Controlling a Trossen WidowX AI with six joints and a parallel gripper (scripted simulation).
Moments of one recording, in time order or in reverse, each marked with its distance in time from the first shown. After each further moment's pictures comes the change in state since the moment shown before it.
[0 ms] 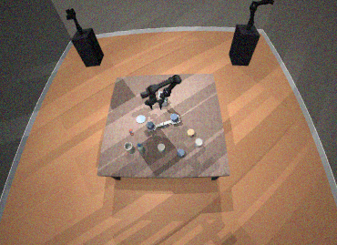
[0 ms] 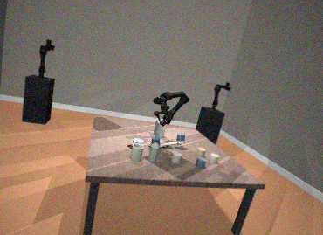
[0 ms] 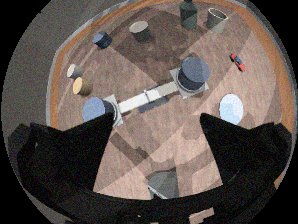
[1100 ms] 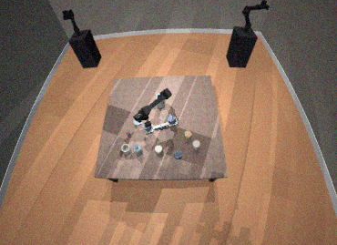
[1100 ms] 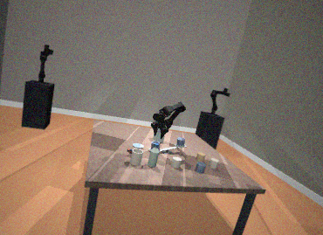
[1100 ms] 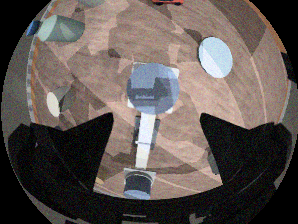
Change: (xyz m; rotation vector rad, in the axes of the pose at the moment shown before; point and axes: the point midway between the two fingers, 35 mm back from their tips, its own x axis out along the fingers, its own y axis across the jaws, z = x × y) arm 0.101 -0.064 0.070 0.956 0.244 -0.417
